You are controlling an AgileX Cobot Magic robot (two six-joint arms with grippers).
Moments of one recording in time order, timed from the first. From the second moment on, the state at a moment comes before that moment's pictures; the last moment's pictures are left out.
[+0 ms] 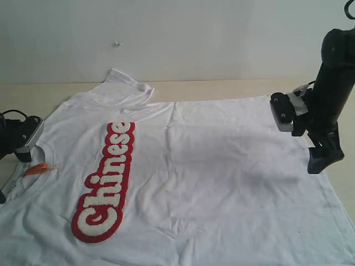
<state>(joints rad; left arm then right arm) 0.05 2.08 -1.27 -0.10 0.89 1.78 -0.09 2.12 -1.45 0.01 0.99 -1.47</state>
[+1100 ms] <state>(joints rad) 0.05 2.08 -1.27 -0.10 0.89 1.78 -0.11 2.20 -1.51 -0.02 0.95 -1.47</state>
